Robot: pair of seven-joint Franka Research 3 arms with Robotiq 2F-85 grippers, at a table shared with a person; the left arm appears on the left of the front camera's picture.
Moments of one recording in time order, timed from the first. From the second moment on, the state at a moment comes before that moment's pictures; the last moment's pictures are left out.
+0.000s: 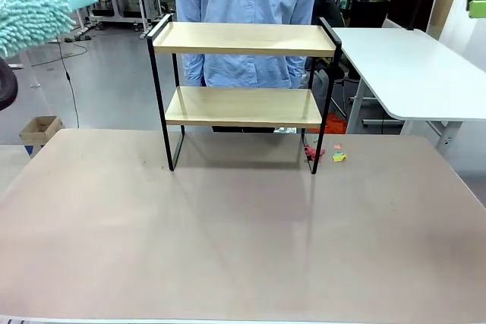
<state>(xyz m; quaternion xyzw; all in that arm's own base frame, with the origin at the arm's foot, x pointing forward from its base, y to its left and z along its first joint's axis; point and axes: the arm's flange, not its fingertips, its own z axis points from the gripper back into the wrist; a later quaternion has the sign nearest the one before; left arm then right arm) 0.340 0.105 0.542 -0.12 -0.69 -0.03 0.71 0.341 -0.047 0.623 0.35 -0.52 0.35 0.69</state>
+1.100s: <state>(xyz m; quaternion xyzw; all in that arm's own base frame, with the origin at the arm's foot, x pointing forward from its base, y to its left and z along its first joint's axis) 0.370 0.046 0.448 -0.11 -0.64 -0.01 0.76 0.342 -0.047 0.622 0.35 -0.52 0.35 0.69</state>
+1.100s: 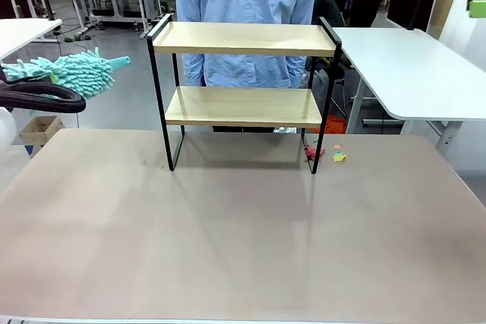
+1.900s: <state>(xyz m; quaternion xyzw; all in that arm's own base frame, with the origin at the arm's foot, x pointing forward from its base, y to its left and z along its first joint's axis) 0.371 0.044 0.448 -0.11 -0.64 -0.02 0.76 0.342 -0.047 0.622 0.35 -0.52 0.35 0.69</state>
